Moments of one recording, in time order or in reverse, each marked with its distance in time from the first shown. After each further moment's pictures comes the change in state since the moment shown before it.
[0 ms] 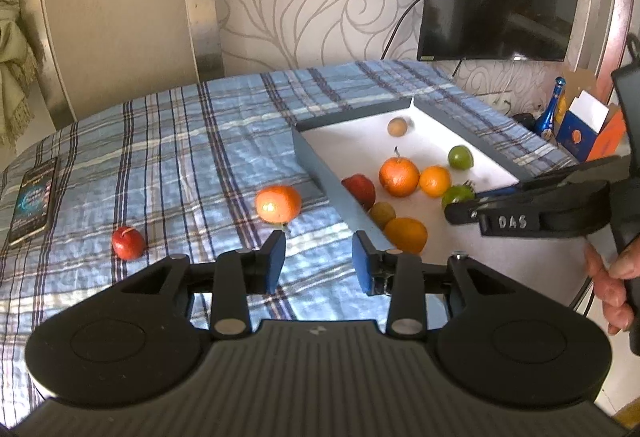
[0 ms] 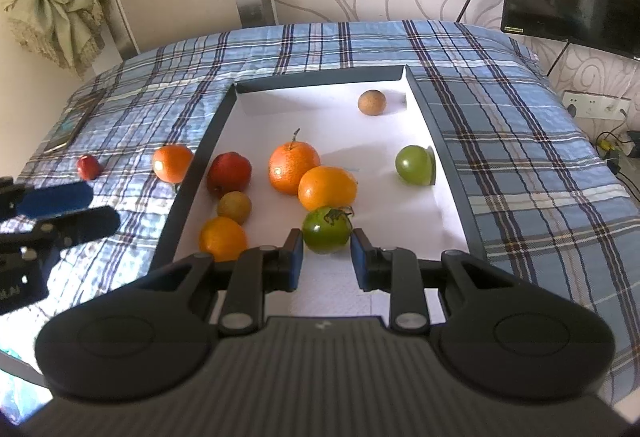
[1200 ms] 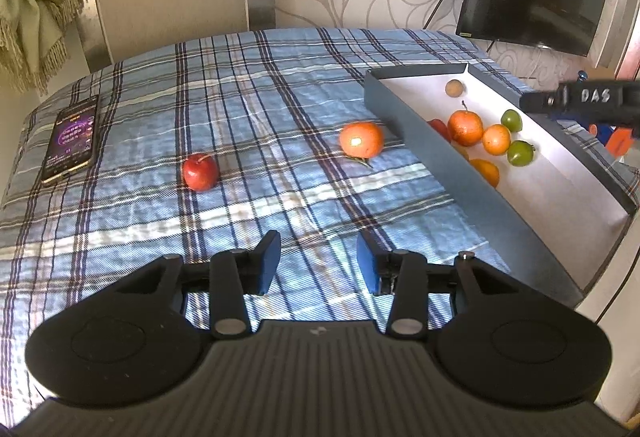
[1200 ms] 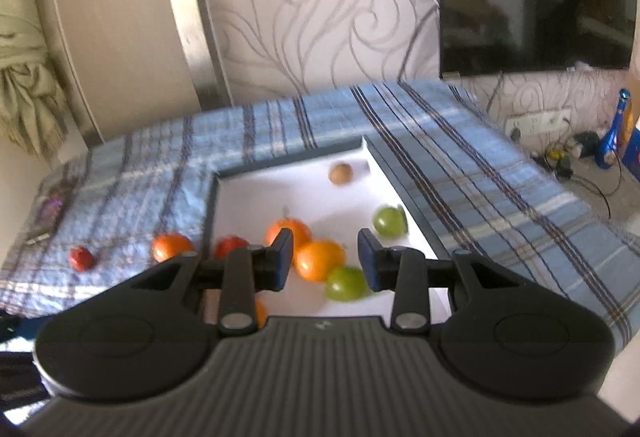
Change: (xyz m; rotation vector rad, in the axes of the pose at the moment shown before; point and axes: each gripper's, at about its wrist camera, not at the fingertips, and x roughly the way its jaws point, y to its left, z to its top) left arm -0.010 0.070 -0.035 -0.073 0.080 0.019; right arm -0.039 0.026 0.011 0.143 -0.221 -0.143
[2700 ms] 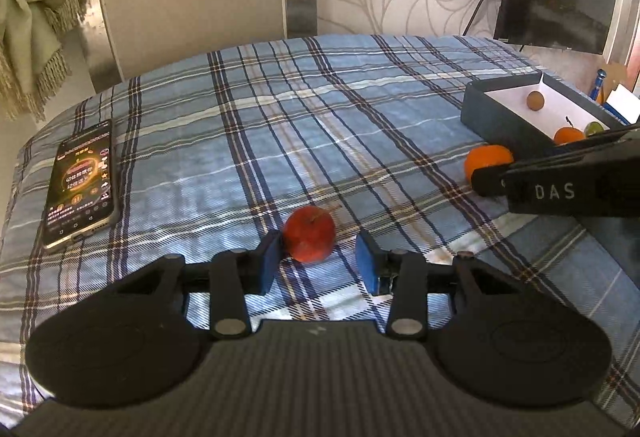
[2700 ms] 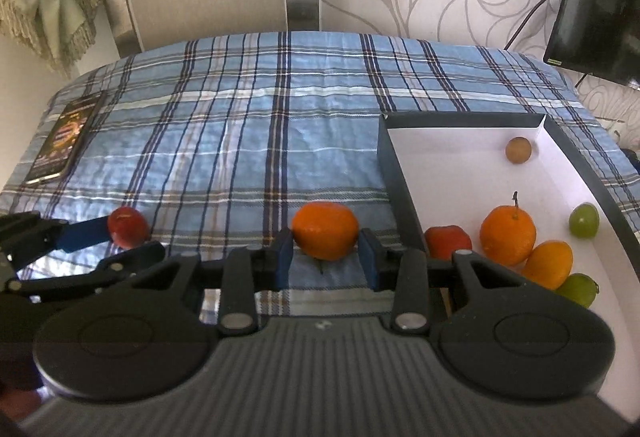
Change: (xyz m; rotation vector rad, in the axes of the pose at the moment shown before) left arm 0.075 0.090 0.024 0.054 -0.052 0.009; right arm 0.088 0.146 -0.015 -0.177 0.197 0.000
